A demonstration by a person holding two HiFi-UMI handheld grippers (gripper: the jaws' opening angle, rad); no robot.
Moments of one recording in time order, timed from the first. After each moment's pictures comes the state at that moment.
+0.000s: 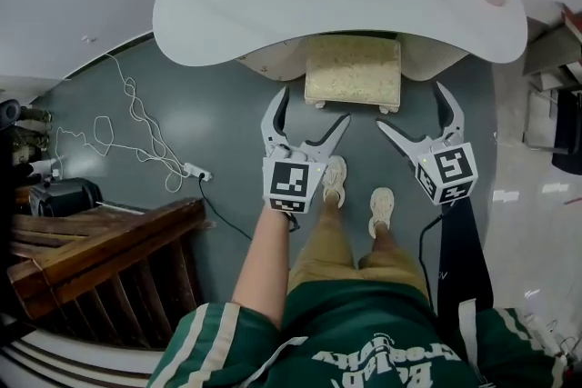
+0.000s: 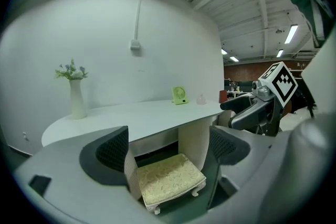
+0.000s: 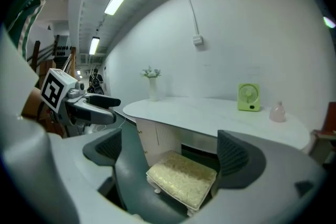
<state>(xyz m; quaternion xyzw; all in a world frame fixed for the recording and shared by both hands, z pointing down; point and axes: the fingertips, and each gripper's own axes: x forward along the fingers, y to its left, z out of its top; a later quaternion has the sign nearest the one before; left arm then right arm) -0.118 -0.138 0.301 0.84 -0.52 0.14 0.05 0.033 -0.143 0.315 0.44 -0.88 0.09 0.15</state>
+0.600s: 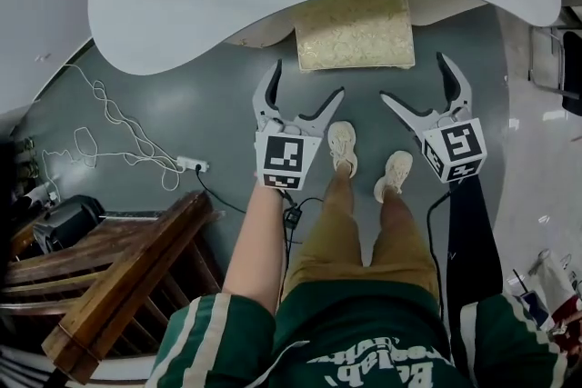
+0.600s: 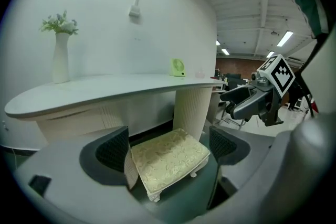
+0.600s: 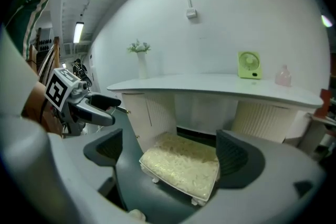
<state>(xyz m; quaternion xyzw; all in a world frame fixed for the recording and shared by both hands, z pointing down) -0.171 -0.211 0.464 0.87 -0.44 0.20 0.11 -0.010 -0.196 0.457 0.48 -0.84 0.15 0.21</state>
